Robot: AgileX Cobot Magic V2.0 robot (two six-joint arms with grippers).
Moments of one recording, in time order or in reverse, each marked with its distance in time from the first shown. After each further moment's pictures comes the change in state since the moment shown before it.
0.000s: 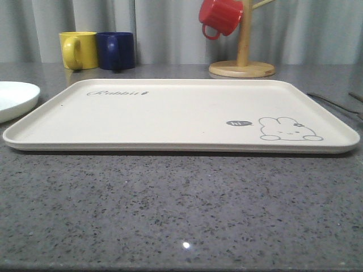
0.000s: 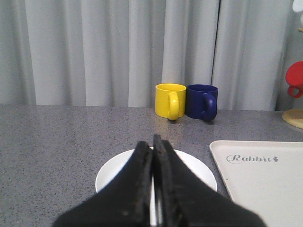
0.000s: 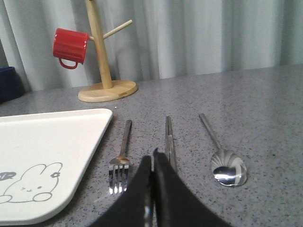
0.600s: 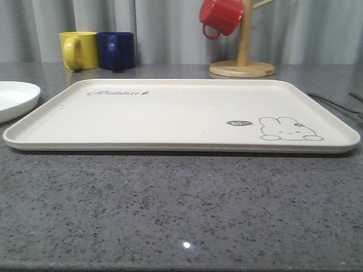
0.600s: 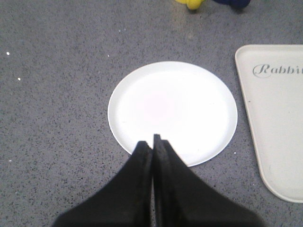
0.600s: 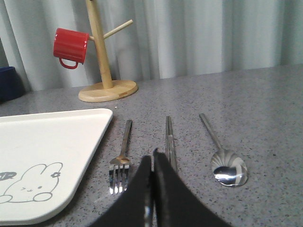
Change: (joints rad) left arm 0.000 0.662 -0.571 0.048 0.545 0.000; right arm 0.000 0.000 0.000 0.000 0.000 0.000
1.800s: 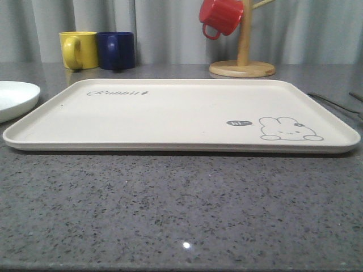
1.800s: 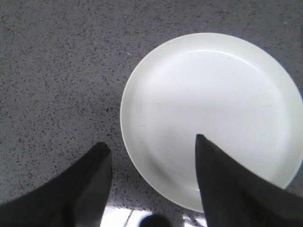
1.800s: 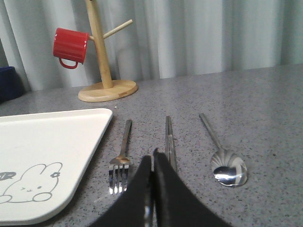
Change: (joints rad) left arm 0.087 0.508 -0.264 0.005 0.069 0.008; right arm 0.000 0.000 0.000 0.000 0.000 0.000
